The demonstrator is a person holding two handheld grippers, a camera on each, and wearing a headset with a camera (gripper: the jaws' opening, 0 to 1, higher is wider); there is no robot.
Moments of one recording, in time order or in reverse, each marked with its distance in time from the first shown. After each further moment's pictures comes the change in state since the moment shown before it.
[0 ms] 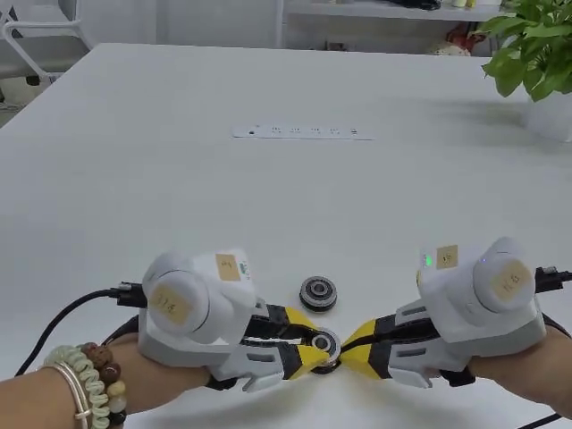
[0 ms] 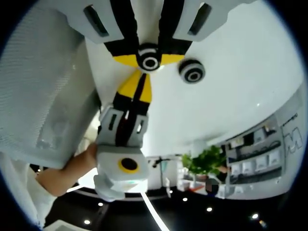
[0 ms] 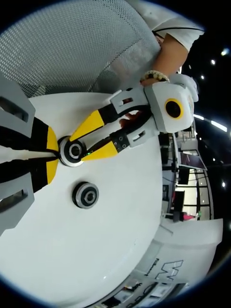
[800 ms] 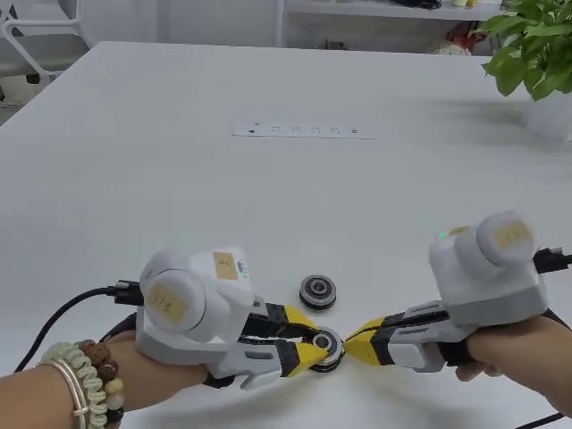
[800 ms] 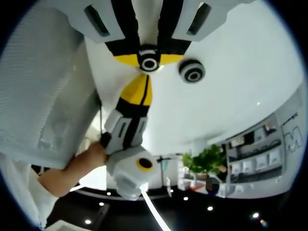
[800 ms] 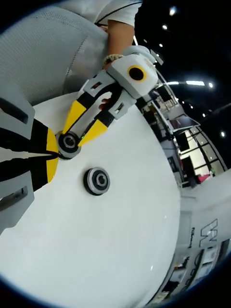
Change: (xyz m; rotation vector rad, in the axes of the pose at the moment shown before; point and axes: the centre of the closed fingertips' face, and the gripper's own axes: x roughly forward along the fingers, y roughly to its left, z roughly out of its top) left arm -0.001 0.000 0.000 0.007 -0.007 -0.003; right arm -0.006 -0.008 0.002 0.451 -0.050 0.013
